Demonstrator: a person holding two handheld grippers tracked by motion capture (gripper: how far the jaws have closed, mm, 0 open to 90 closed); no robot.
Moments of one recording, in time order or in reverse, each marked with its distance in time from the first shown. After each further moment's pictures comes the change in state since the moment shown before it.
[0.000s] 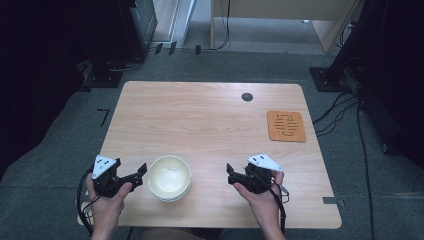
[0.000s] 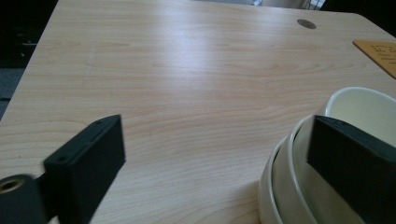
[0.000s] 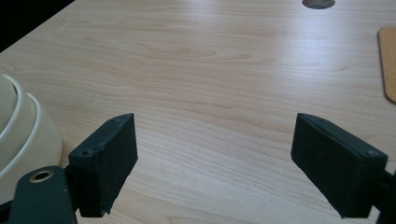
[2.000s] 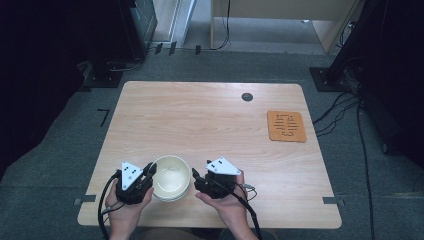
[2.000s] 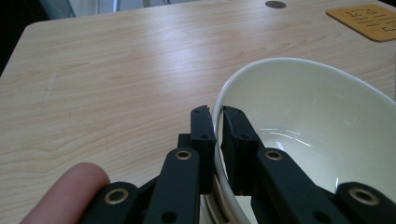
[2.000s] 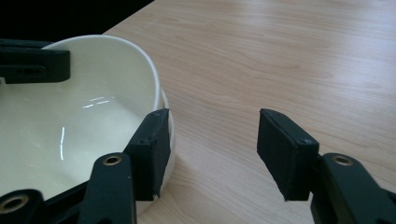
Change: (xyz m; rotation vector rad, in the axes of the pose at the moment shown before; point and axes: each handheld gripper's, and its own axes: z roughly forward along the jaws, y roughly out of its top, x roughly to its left) left arm -0.054 -0.015 0.008 -0.011 -0.003 0.205; right arm 0.089 0.000 0.024 -0.010 0.179 -0.132
